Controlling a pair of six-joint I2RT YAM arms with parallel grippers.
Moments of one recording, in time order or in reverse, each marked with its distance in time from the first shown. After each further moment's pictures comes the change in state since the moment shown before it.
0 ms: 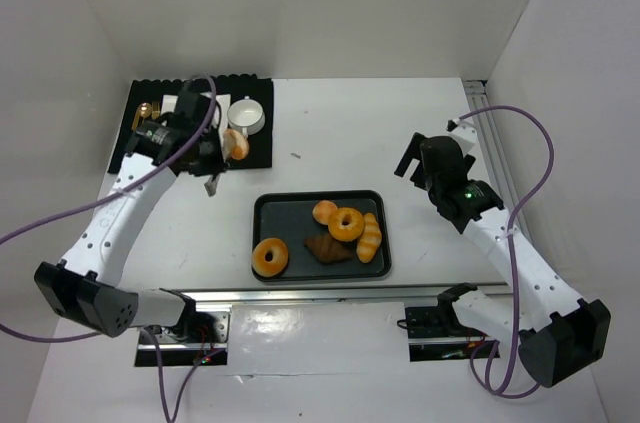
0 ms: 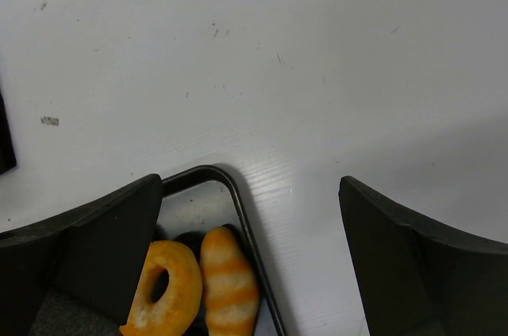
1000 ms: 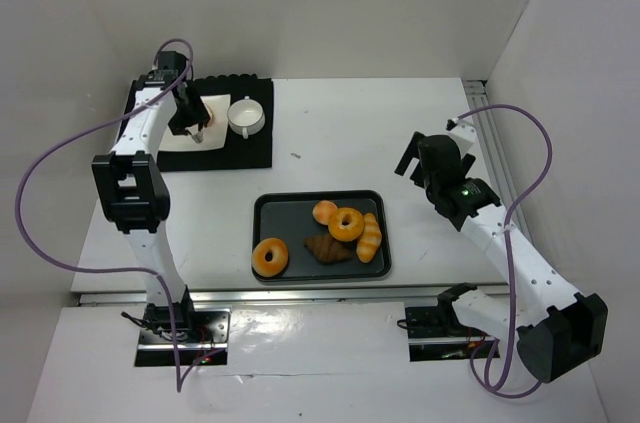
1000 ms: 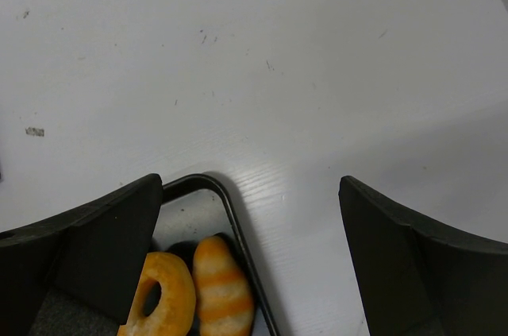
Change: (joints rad) left arm 0.422 0.715 0.446 0.225 0.040 0.036; right arm 0.000 0.024 0.000 0.013 0.036 -0.001
